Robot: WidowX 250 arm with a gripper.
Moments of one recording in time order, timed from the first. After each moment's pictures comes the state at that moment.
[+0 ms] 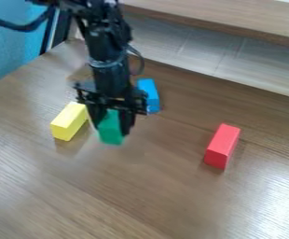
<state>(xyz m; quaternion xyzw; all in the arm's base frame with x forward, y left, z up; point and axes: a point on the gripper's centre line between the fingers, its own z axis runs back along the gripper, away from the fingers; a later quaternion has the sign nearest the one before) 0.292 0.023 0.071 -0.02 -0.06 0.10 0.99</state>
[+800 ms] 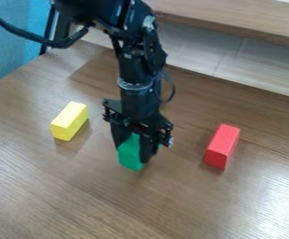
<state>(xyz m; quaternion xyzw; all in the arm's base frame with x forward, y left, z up) 0.279 -0.016 0.054 -0.01 -0.01 -0.02 1.00</state>
